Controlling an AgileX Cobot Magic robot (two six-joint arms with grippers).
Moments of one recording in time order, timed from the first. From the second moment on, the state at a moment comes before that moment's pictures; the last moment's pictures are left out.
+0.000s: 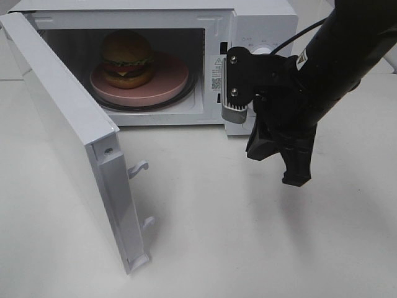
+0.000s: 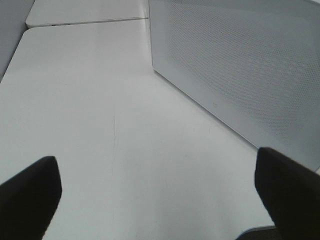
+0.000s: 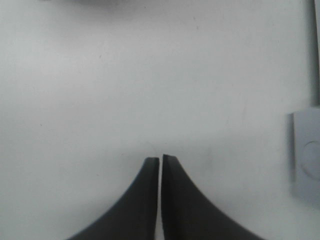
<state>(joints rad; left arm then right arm) 0.07 0.00 -0.52 -0.17 1.09 0.18 0.54 1.58 -1.04 0.16 0.71 -1.11</state>
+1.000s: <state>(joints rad) 0.07 0.00 -0.52 -0.17 1.09 0.18 0.54 1.58 -1.04 0.11 0.57 -1.55</state>
